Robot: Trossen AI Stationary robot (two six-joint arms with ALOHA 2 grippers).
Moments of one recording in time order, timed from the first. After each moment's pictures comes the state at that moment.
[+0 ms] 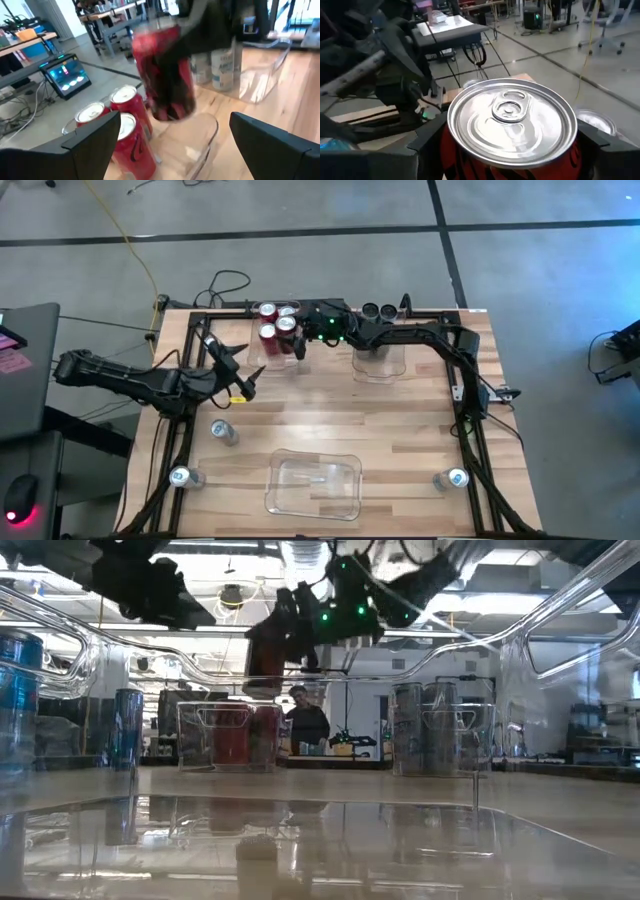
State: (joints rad) left arm -0.14 0.74 0.47 -0.01 -0.91 -0.03; right arm -0.35 2.02 1.47 0.44 -0.20 0.13
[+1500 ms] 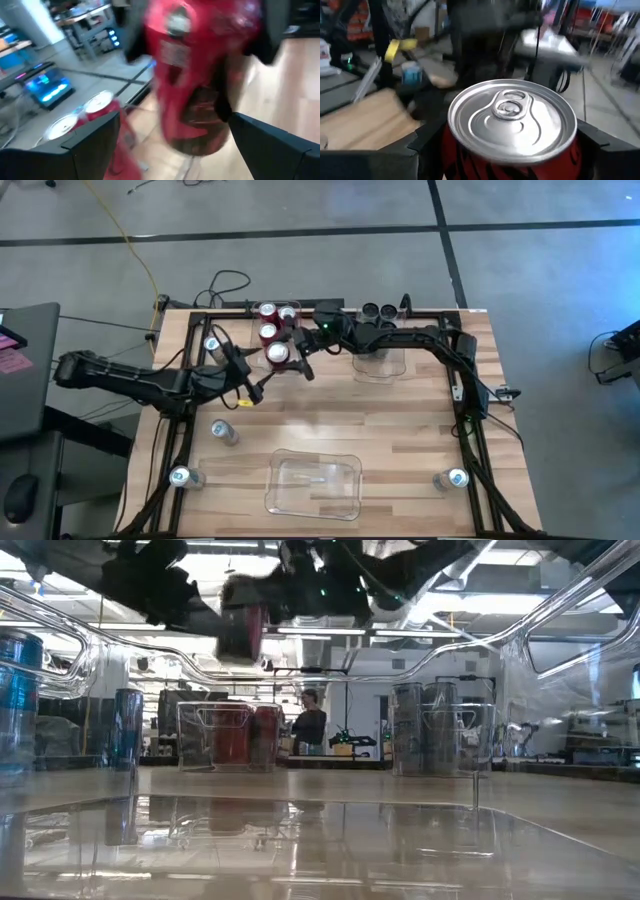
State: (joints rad) left arm -0.07 0.85 0.47 0.11 -0.73 0.07; right arm -0.28 2.03 1.57 0.37 -0.63 -0.24
